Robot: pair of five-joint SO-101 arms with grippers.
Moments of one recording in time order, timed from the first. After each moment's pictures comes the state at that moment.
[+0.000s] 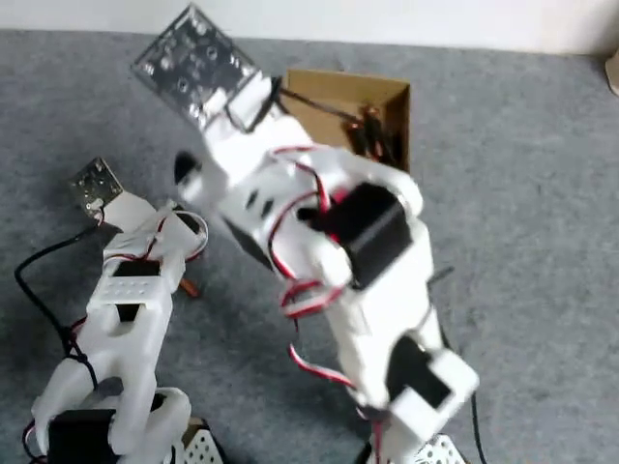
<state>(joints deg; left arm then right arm) -8.8 -24.1 63.9 11.2 43.4 -49.0 4.0 -65.9 100.1 14.5</state>
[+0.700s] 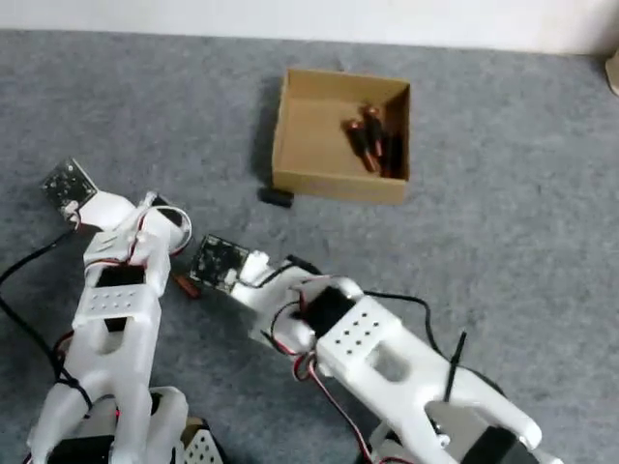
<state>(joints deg) -12.7 -32.0 64.7 11.2 43.6 -48.2 -28.5 49.9 46.2 26.1</state>
